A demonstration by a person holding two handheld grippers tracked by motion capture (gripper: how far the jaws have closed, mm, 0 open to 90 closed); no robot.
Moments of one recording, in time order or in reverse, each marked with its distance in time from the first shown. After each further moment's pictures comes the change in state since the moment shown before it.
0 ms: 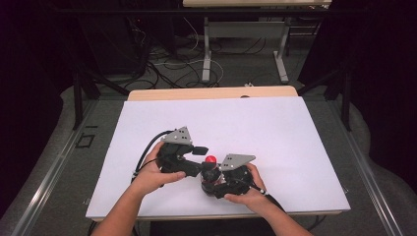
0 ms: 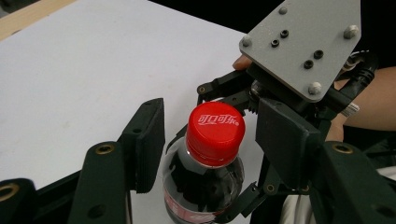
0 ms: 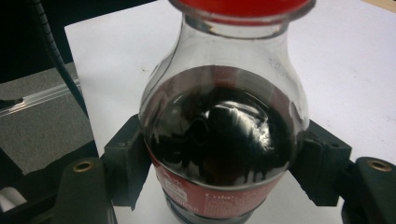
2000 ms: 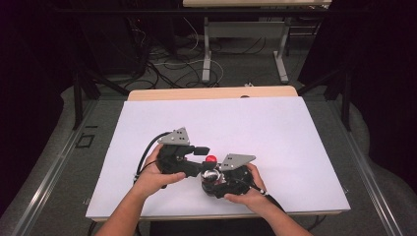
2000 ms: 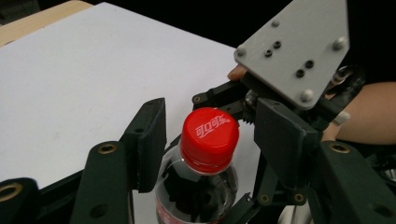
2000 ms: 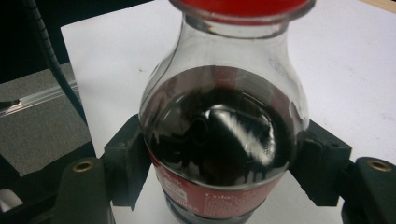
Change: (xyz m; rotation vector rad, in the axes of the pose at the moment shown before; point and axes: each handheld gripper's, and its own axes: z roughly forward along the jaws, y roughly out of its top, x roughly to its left) left arm 0.001 -0.007 0.004 -0.062 0.000 -0.015; right arm 0.000 0.000 0.000 -0.002 -0.013 0.006
